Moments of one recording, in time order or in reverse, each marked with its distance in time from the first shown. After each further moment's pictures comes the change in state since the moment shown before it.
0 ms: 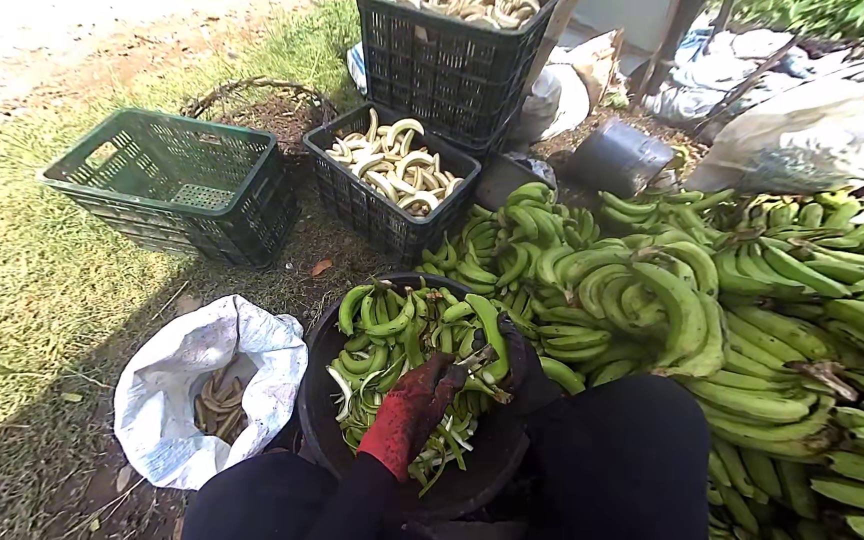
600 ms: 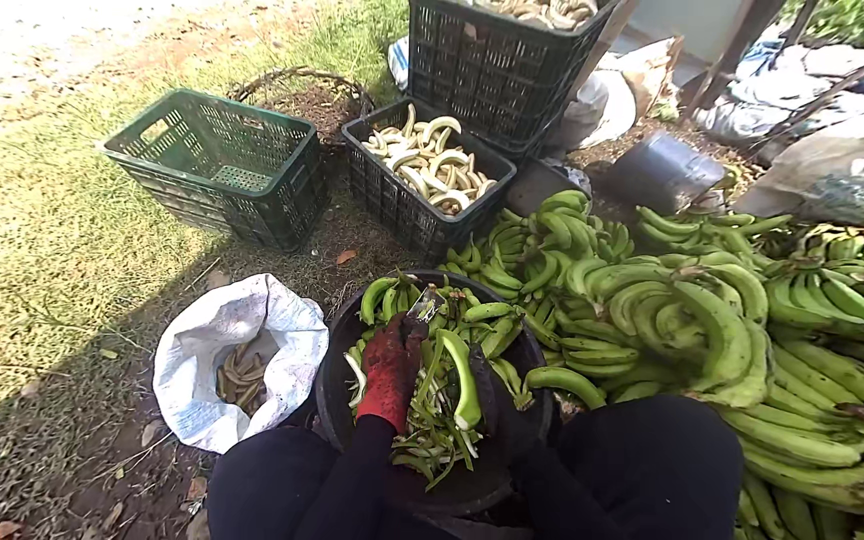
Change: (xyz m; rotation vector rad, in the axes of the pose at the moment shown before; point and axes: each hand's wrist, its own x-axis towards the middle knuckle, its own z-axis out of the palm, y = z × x) left_hand 0.022 -0.029 -0.038 0.184 0.527 -0.327; right_hand -0.060 0.055 0.049 -0.225 -0.118 0.132
